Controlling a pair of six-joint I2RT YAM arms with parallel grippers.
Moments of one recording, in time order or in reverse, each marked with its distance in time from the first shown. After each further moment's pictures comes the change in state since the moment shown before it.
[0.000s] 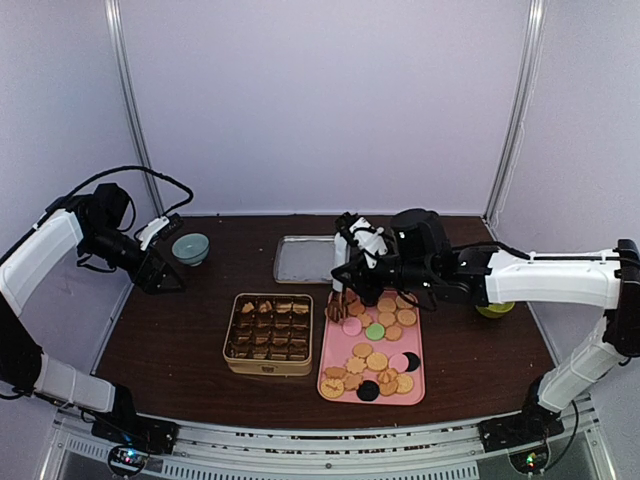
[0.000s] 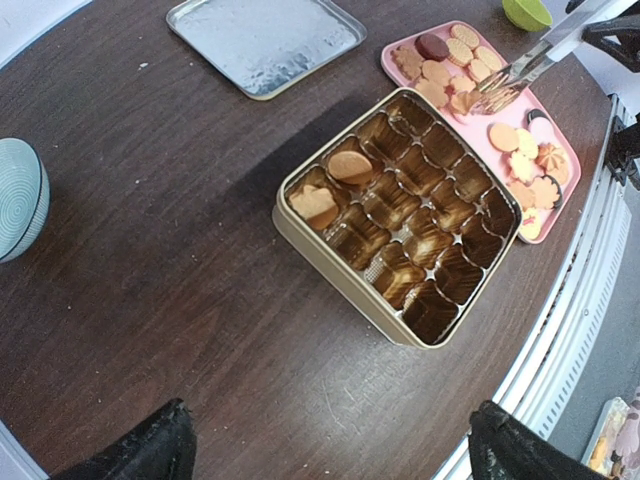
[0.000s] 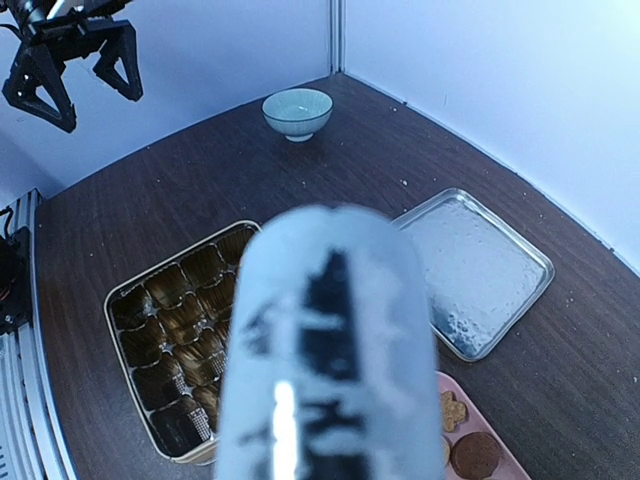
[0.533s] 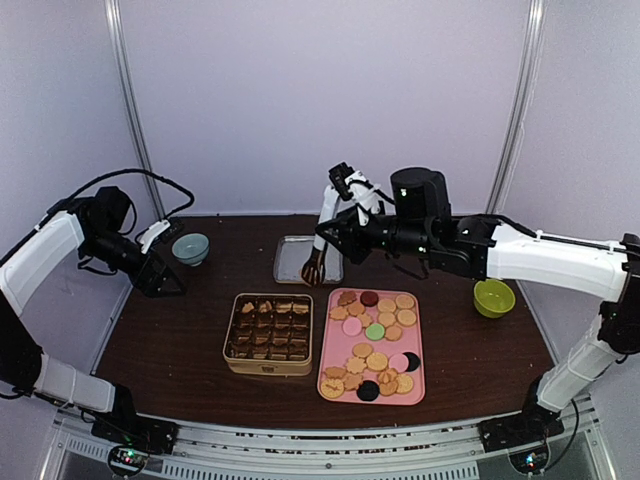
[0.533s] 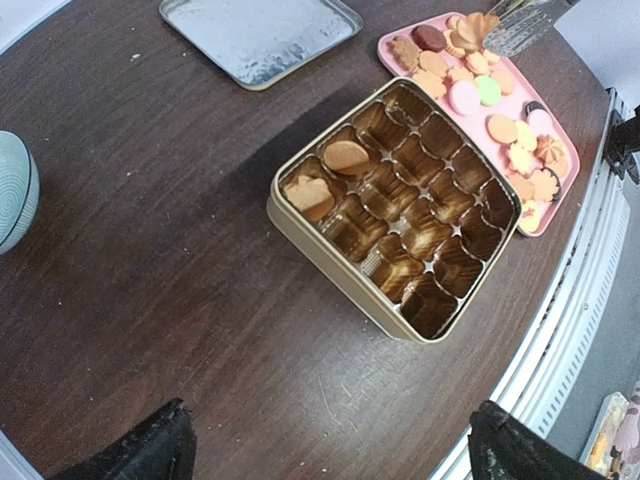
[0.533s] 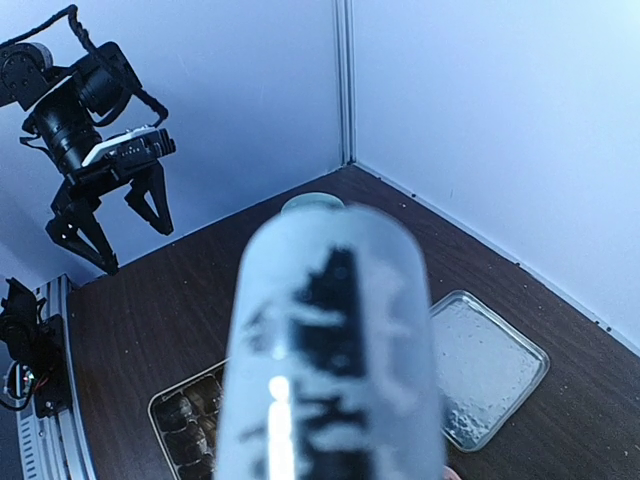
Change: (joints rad) left arm 0.000 0.000 -0.019 0.001 0.003 0.011; right arm 0.003 0.031 0.228 -0.018 -0.031 0.027
